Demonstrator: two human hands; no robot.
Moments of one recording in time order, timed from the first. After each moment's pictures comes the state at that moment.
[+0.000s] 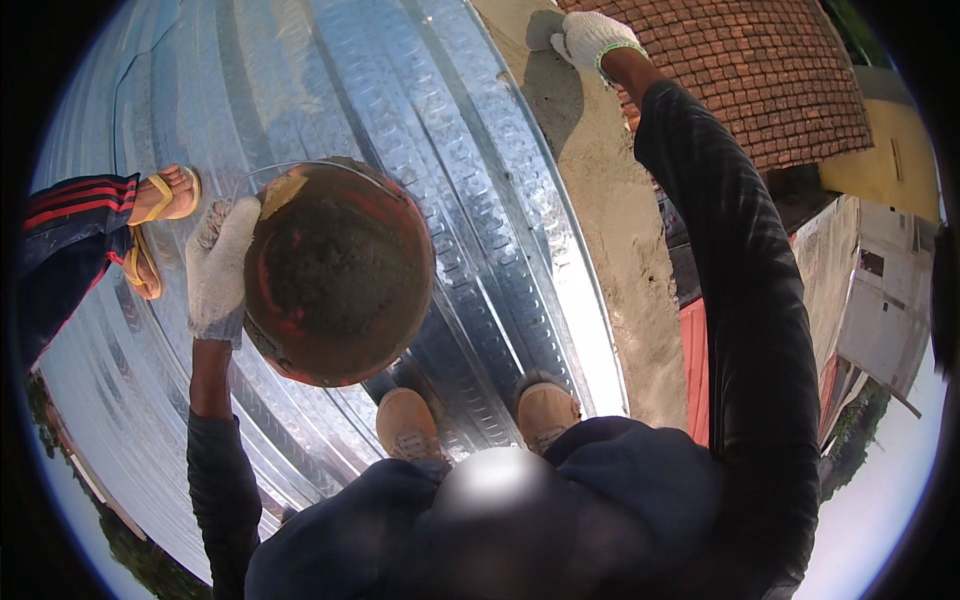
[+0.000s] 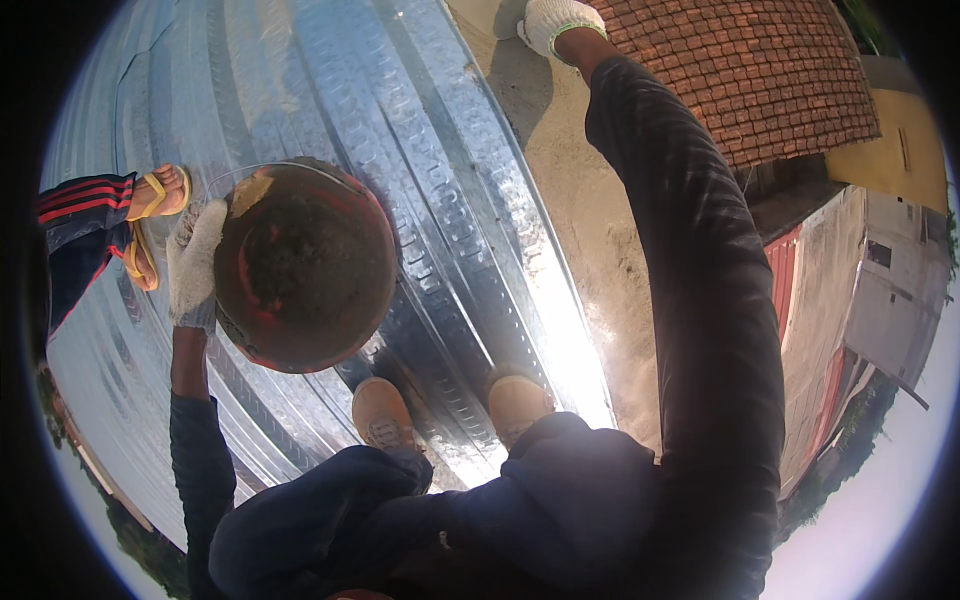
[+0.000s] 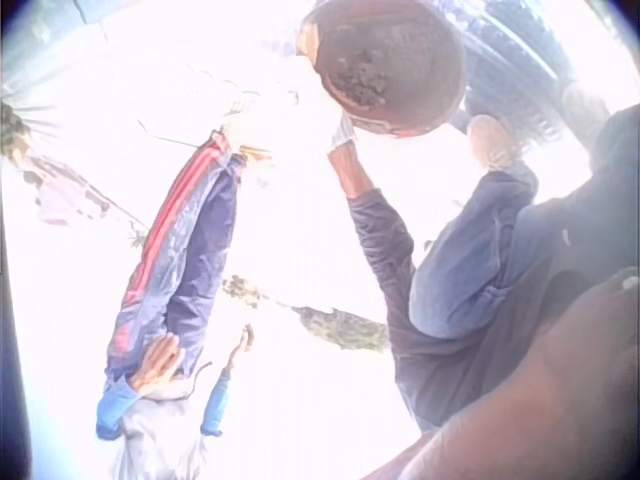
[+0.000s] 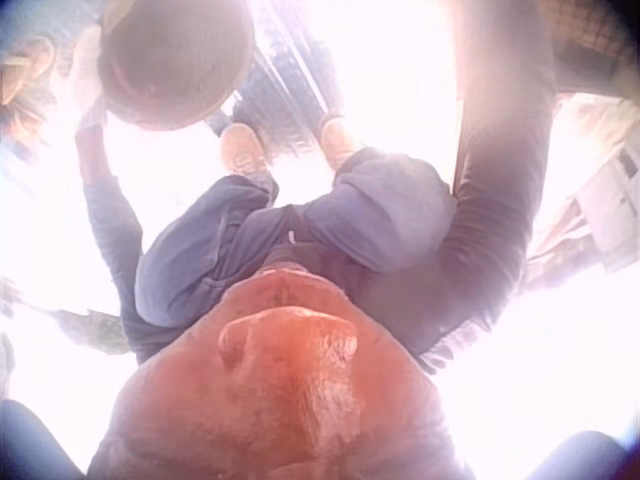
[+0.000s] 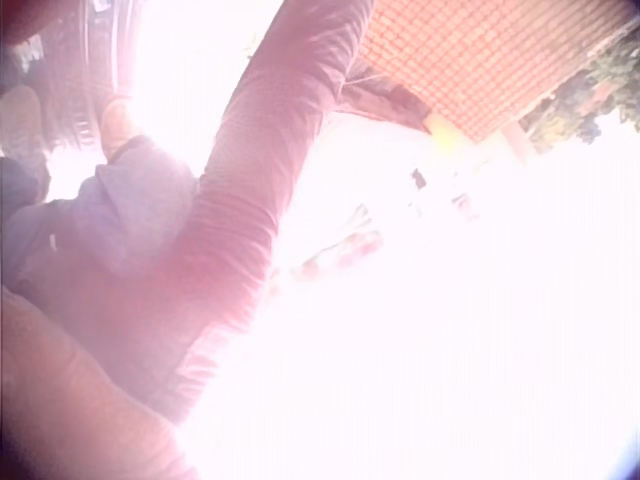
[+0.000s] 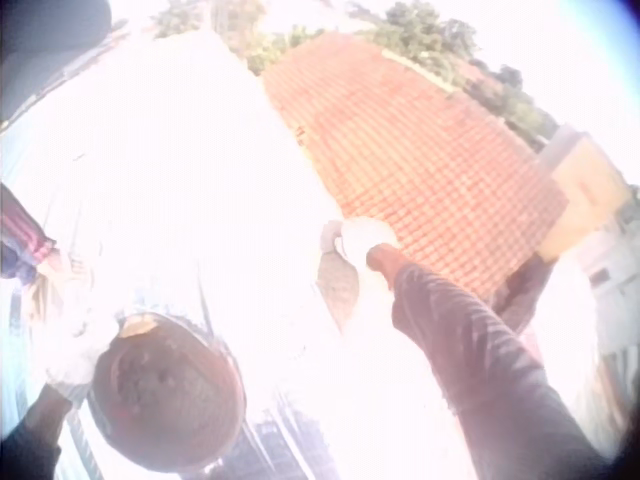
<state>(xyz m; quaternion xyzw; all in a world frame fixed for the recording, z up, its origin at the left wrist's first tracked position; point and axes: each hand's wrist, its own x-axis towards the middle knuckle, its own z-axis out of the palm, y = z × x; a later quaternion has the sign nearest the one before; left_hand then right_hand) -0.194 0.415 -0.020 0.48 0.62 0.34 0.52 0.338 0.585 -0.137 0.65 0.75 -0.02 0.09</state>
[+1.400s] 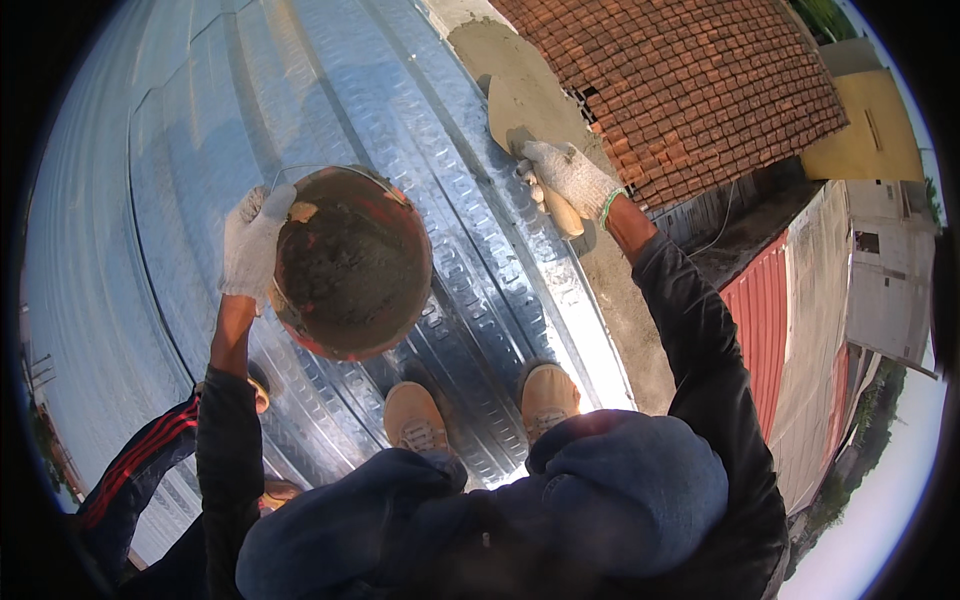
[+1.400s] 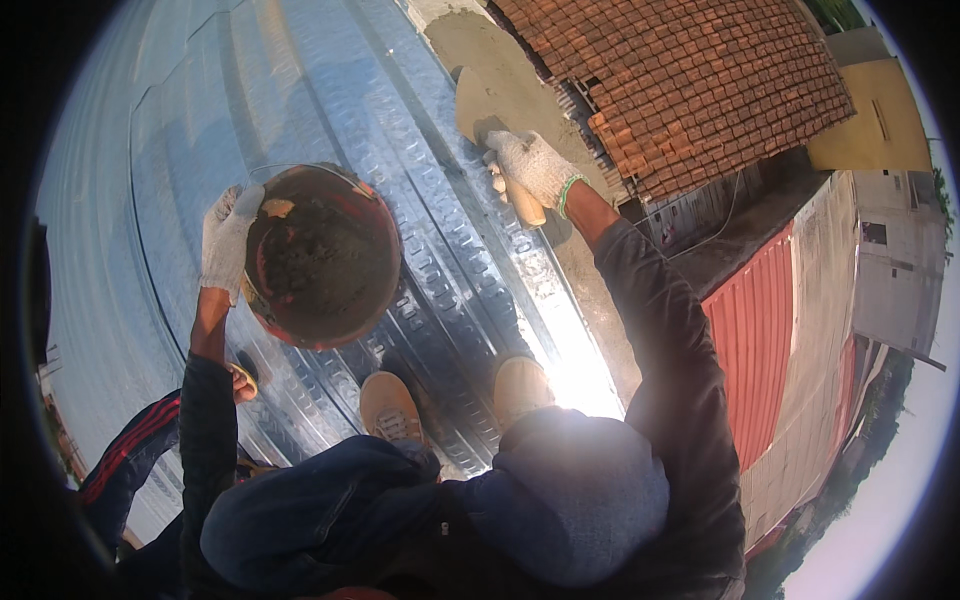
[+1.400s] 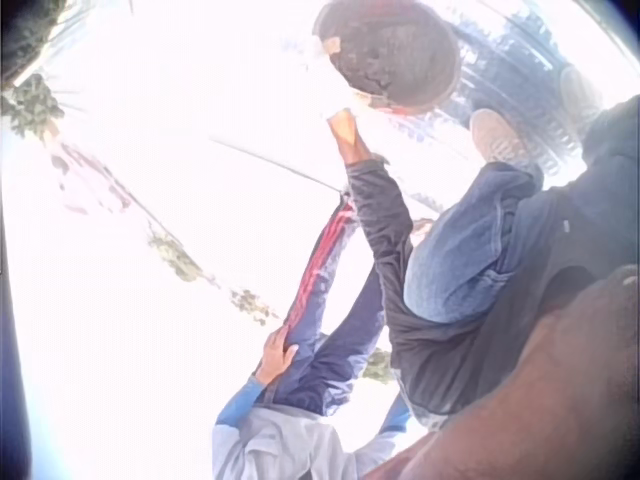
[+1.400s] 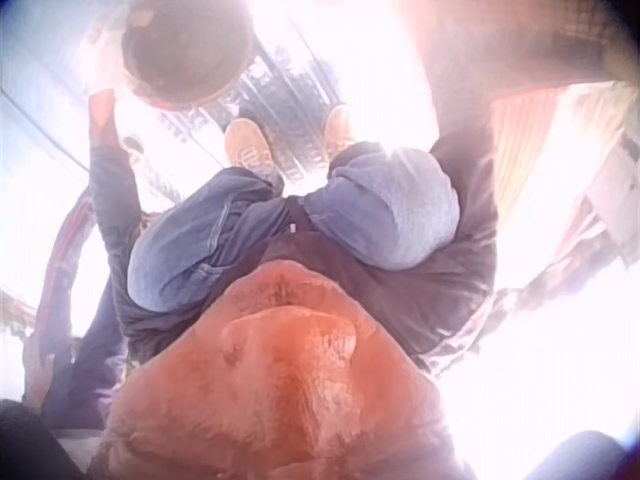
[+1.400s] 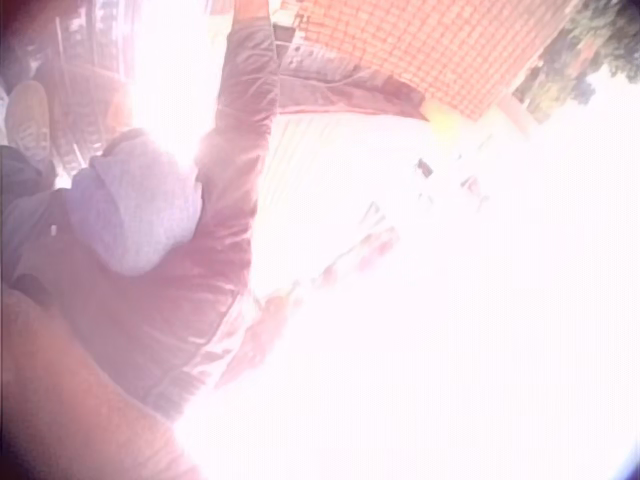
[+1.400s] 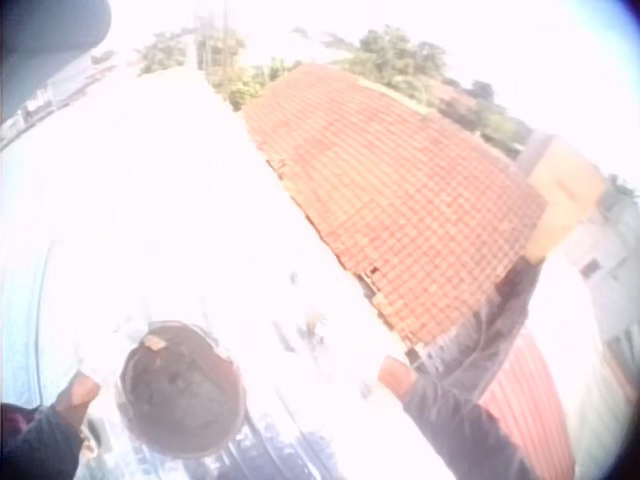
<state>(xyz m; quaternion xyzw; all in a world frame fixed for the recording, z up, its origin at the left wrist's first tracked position) -0.175 0.412 -0.006 0.51 0.63 0.31 0.51 0.259 0.370 -0.089 0.64 0.32 -0.63 -0.29</state>
